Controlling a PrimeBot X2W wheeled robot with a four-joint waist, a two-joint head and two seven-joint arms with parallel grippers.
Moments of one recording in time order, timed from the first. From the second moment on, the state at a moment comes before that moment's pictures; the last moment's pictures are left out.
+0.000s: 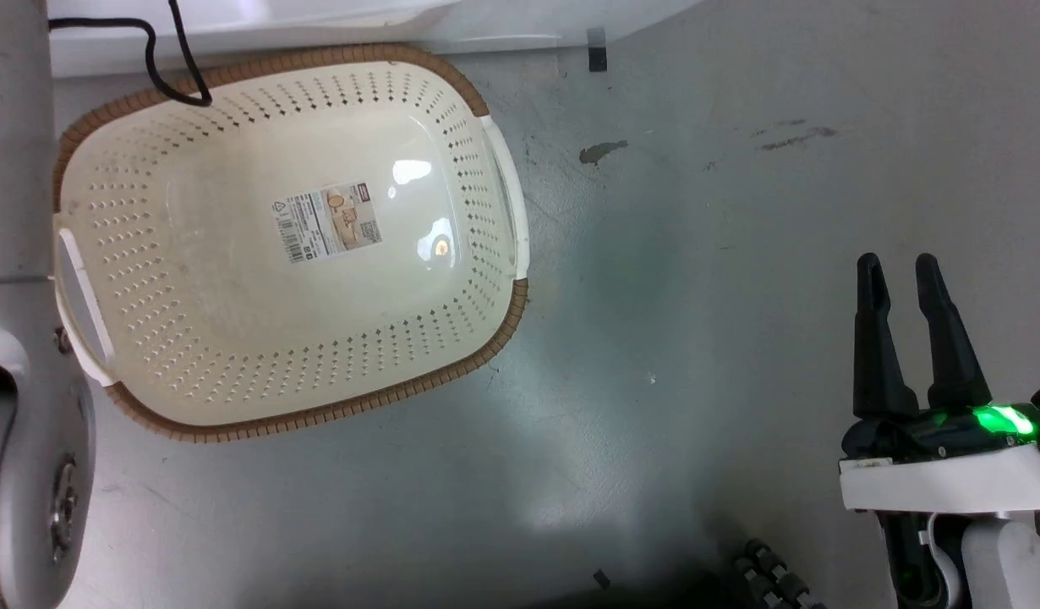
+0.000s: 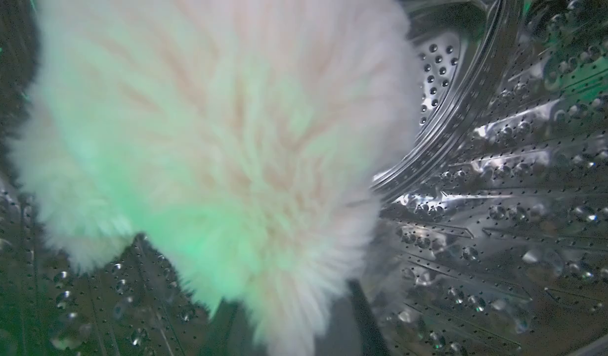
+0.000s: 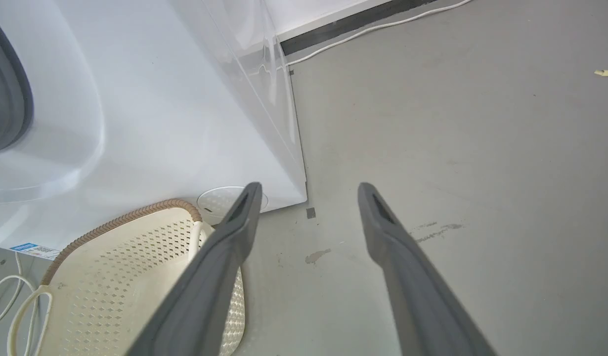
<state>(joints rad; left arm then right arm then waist) -1.50 0.28 -0.14 0.74 -0.12 0.03 -0.25 -0.17 -0.05 0.02 -0.08 0.48 0.13 -0.26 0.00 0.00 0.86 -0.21</state>
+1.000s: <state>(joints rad) -1.34 0.15 -0.11 0.89 -0.23 -0.03 -0.26 -0.18 -0.05 -0.02 -0.06 0.39 0.13 -0.26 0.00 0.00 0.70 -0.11</state>
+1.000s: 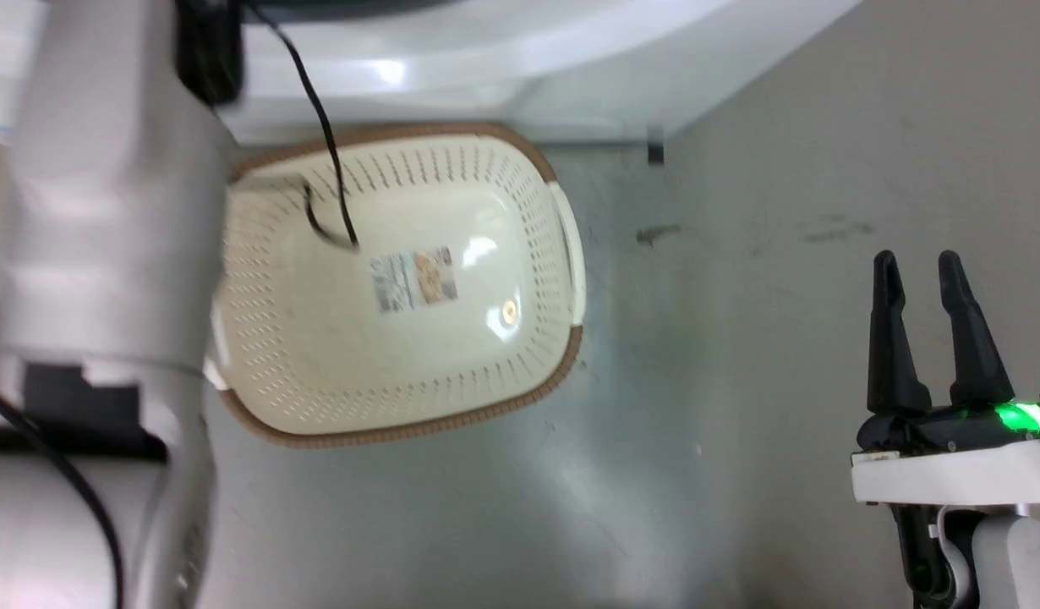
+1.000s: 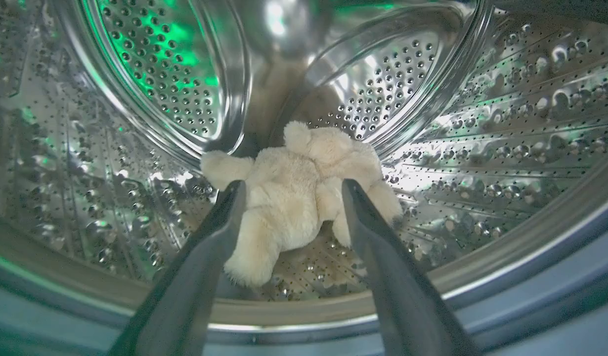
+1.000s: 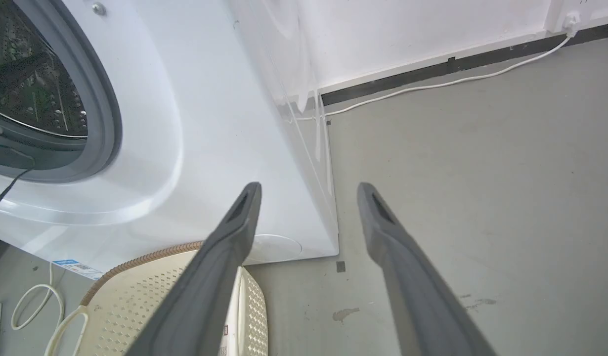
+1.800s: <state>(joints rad) -0.69 0.07 -0.10 0.66 -0.28 -0.05 -0.26 -0.01 -0.05 0.00 0.04 0.26 0.13 -0.26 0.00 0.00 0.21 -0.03</state>
